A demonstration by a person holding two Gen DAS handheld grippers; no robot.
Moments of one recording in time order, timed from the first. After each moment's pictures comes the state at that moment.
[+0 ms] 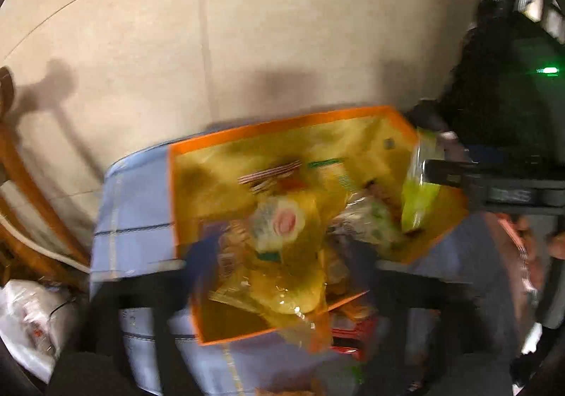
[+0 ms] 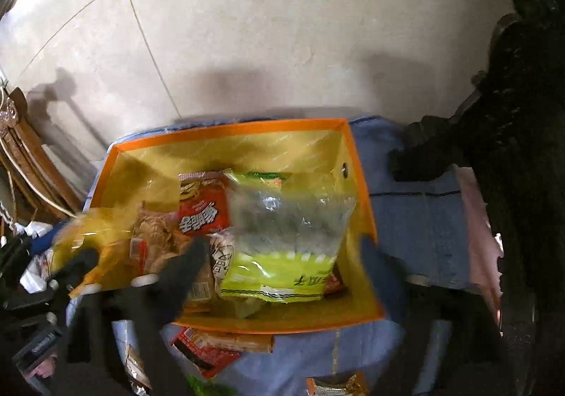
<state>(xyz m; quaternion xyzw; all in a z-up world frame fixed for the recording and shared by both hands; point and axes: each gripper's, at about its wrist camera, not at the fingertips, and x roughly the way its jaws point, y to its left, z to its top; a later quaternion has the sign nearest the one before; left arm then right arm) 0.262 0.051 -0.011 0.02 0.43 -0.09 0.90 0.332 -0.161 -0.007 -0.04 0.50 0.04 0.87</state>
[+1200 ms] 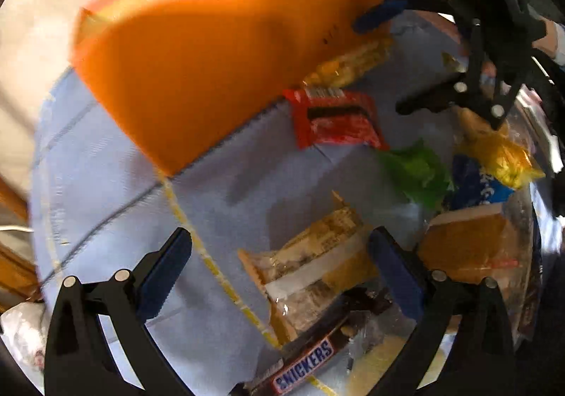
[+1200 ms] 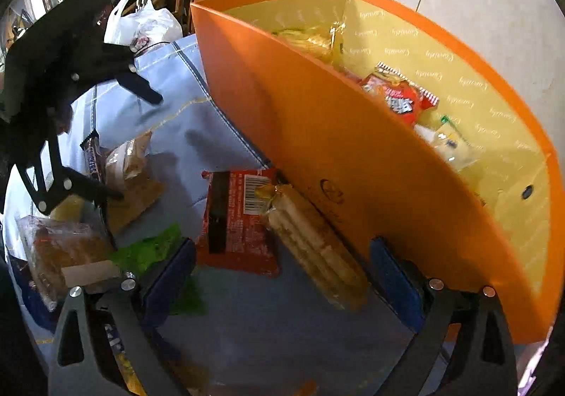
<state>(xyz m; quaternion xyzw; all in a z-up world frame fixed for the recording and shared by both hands) 0.155 0.066 -0.159 0.15 0.51 -0.26 0.80 0.240 -0.099 -0.139 -0.29 0.47 0.39 0.74</state>
